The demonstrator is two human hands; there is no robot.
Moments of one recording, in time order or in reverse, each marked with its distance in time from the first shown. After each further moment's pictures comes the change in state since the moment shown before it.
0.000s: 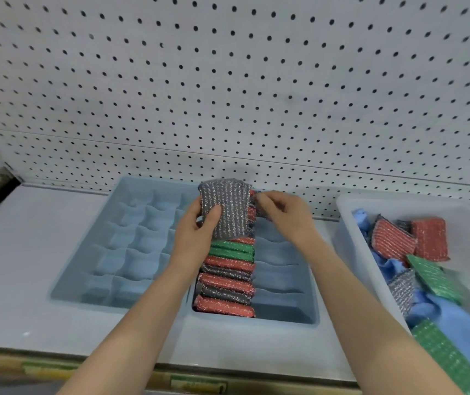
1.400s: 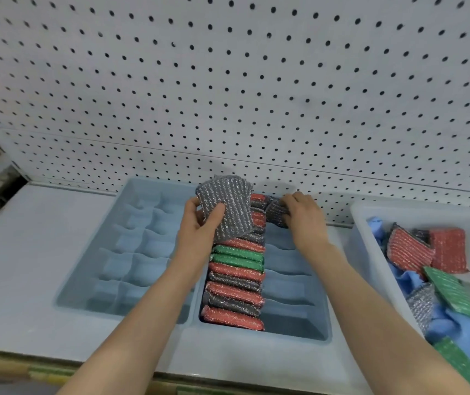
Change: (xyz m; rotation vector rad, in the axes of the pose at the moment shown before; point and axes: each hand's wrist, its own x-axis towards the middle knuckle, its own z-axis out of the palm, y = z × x) left_hand 0.022 -0.008 -0.009 -0.189 -0.008 -0.060; right_hand 0.034 0.057 0.011 -0.773 0.131 -0.219
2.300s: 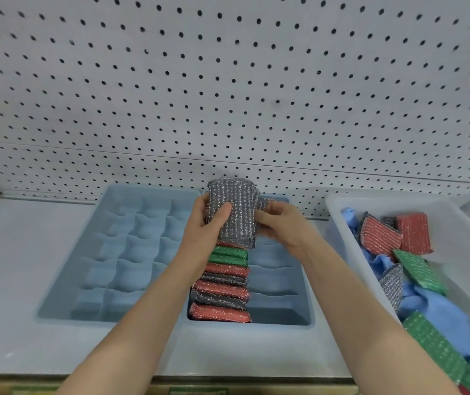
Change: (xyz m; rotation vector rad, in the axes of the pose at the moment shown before) left_hand -0.011 0.008 0.030 -0.033 -0.189 -0.048; right_hand -0.025 -0.038 -0.052 1.408 -0.343 0.626
